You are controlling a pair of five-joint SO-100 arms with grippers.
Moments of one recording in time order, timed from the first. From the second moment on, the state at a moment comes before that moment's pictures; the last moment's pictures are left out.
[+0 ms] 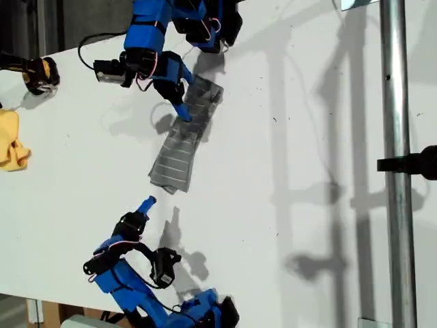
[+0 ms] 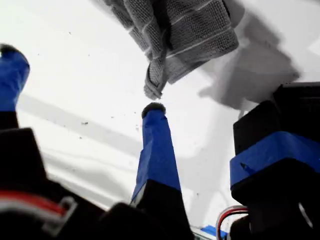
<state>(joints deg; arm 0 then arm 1) -34.5 86.0 66.4 86.7 -30.4 11.2 118.5 105.5 108.5 85.6</state>
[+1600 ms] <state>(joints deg) -10.3 199.0 178.4 62.4 -72.8 8.3 117.8 138.4 85.3 100.4</state>
